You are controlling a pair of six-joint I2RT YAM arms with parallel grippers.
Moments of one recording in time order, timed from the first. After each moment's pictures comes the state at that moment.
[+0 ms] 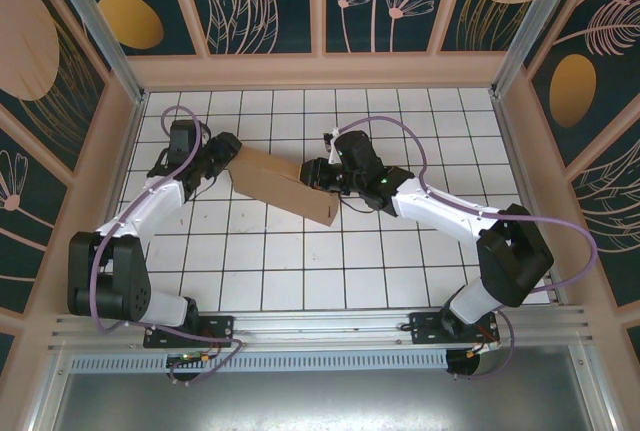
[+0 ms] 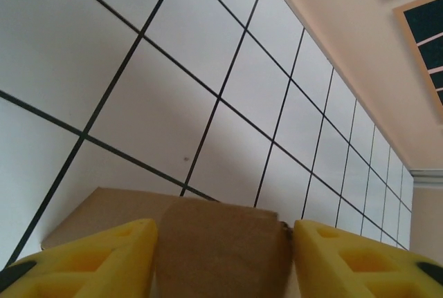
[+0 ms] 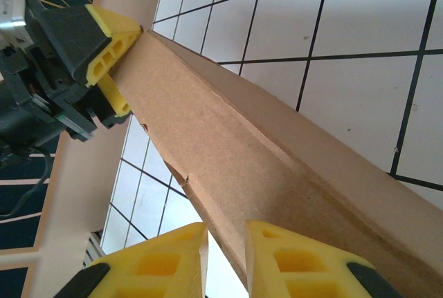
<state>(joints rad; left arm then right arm) -0.12 1.43 0.91 -0.14 0.23 -0.91 0.77 1.54 1.06 -0.07 -0.26 0.82</state>
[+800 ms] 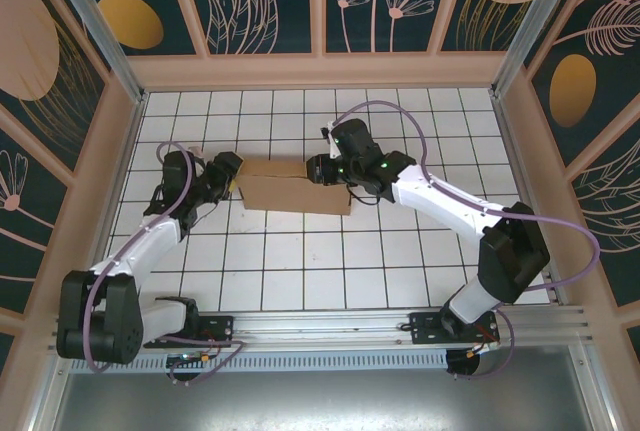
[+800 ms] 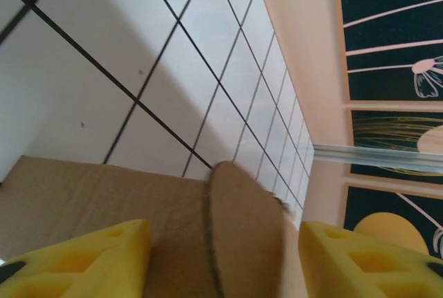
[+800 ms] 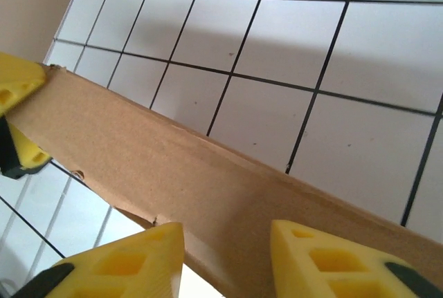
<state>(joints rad) -0.11 1.20 0.61 0.08 0.41 -1.18 0.75 1.56 1.24 -0.39 -0.12 0.49</state>
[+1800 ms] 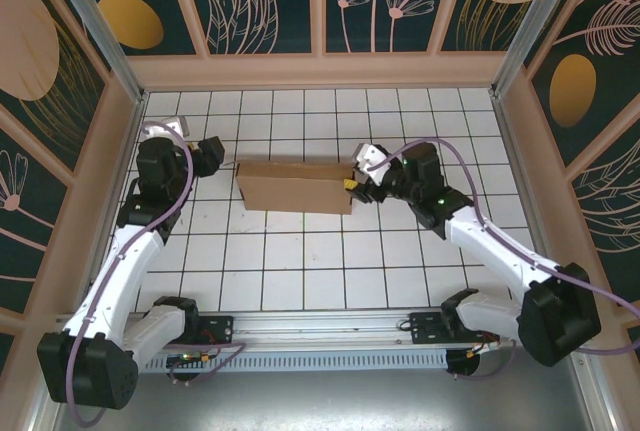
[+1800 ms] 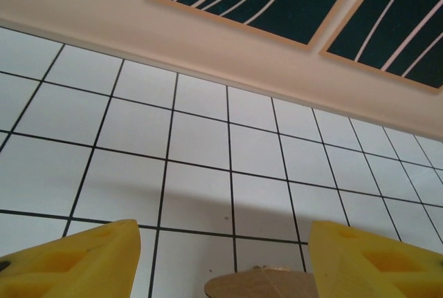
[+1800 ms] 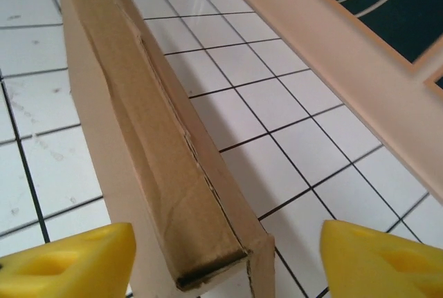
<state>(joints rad) -0.13 0.99 0.81 -0.19 0.04 -0.39 0.50 1.18 0.76 -0.01 -0.39 -0.51</state>
